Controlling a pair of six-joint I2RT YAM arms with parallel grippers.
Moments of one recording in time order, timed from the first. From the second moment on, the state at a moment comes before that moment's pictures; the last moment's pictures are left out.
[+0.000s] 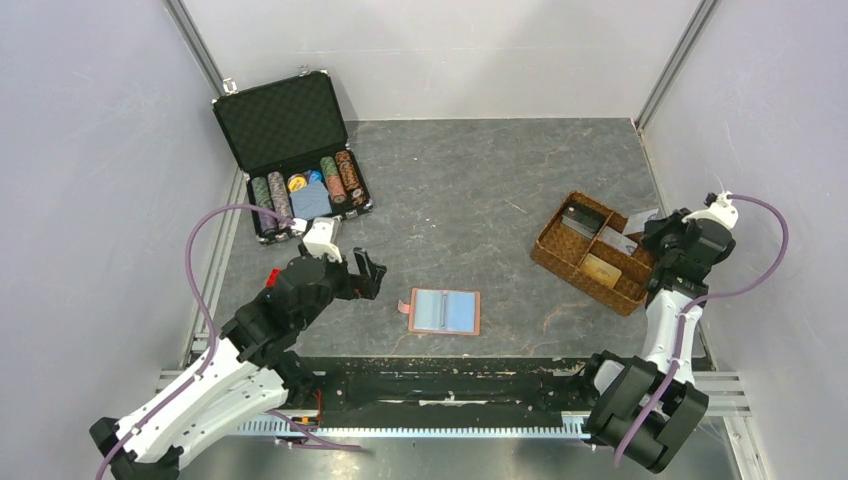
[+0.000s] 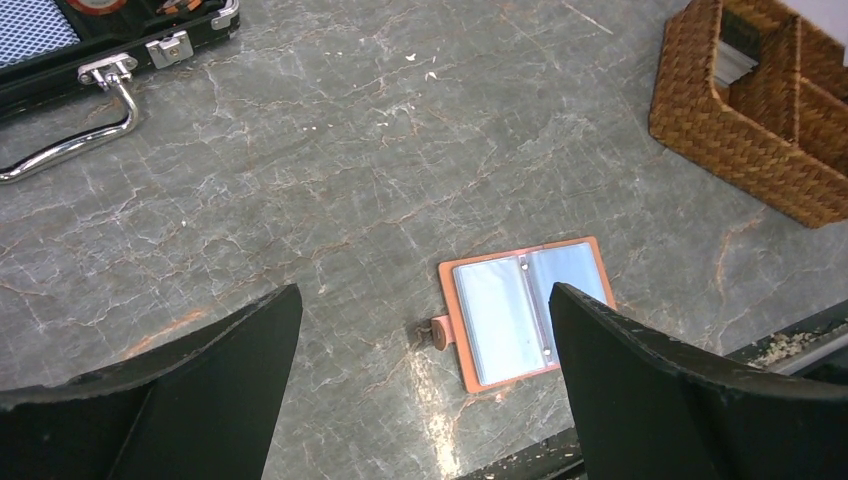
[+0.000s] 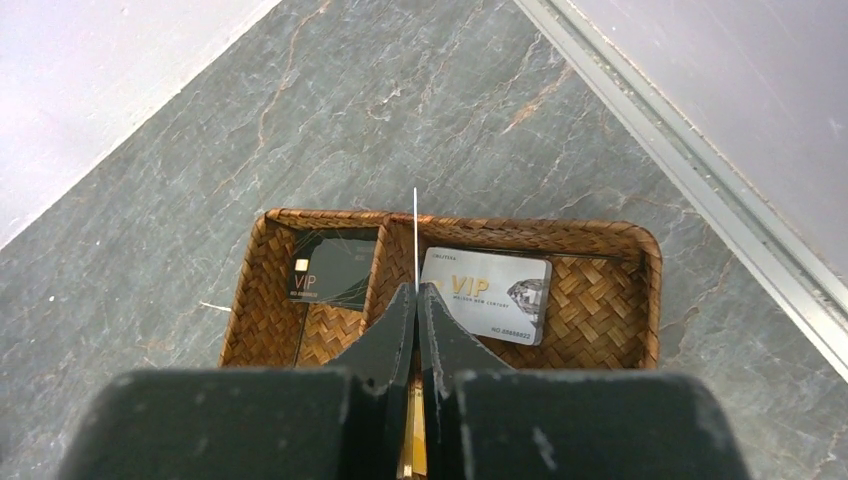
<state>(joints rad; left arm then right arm) -0.77 0.56 0.62 -0.46 -0.31 -0.47 -0.59 0.98 0.59 0.04 -0.27 0.33</state>
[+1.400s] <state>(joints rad) -0.77 0.72 0.74 -0.47 -0.29 -0.36 -0.59 1.19 0.29 0.55 -0.31 0.61</state>
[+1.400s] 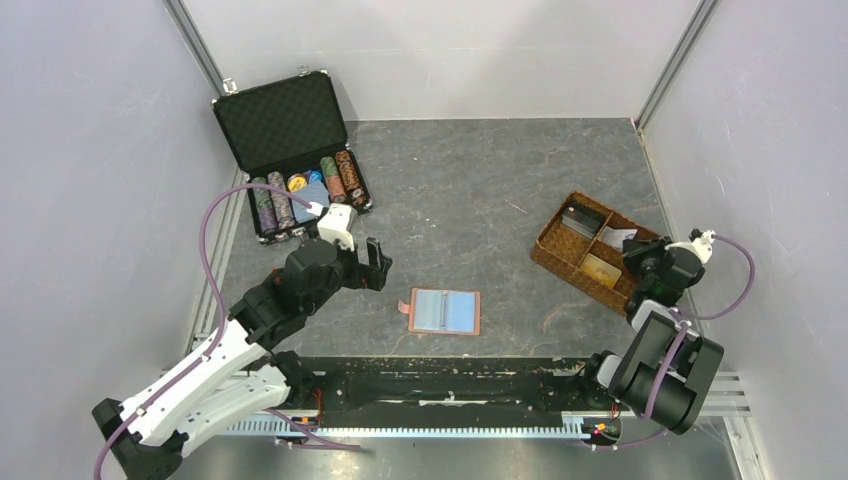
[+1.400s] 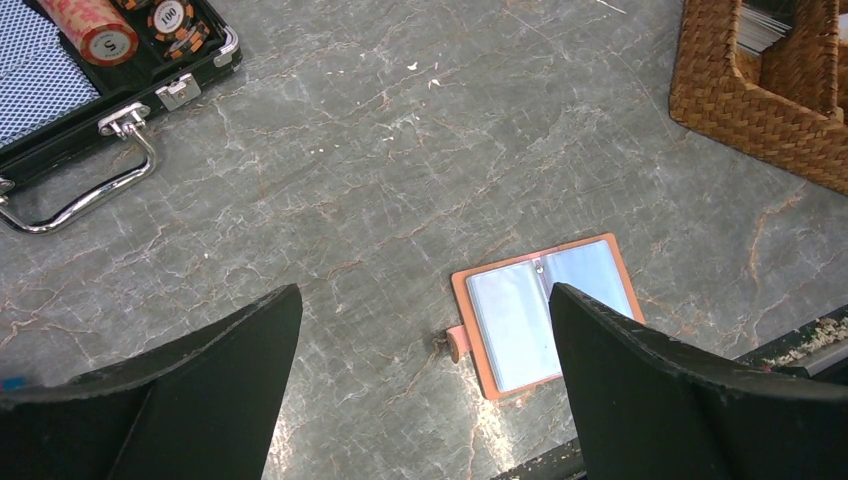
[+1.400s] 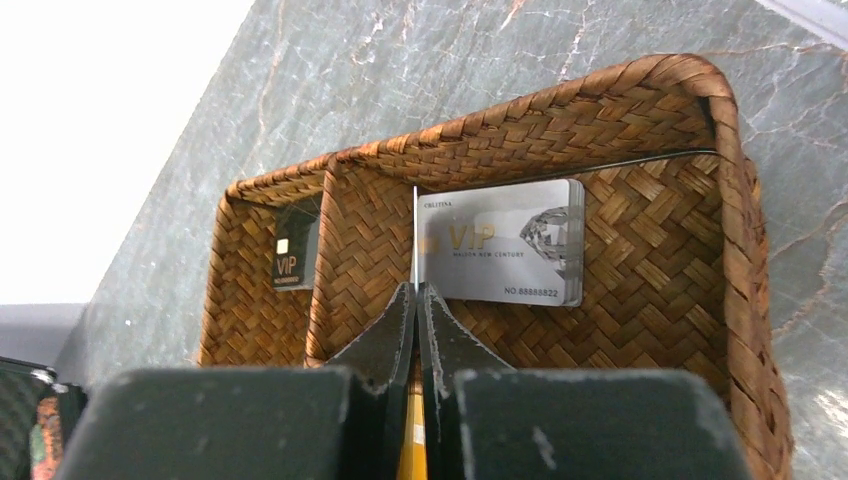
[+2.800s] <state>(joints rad) -0.77 0.71 0.75 -0.48 -0.31 -0.33 -0.51 1.33 0.45 0.43 -0.14 0.65</state>
